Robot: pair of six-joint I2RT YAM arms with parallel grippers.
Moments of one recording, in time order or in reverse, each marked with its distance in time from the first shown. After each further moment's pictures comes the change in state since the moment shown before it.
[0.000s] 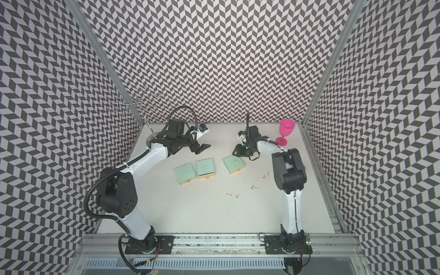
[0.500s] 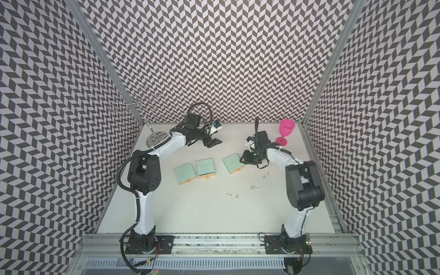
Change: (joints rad) left arm -0.048 0.397 0.446 -0.173 0.090 0.026; right arm -0.032 -0.364 -0.362 -0.042 0.025 0.088
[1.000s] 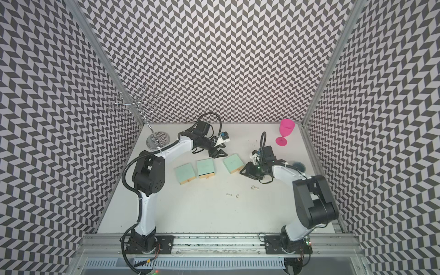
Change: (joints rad) left arm -0.074 0.000 -0.067 -0.123 0.097 0.049; right arm 0.000 -0.179 -0.355 0.229 -0.121 0.273
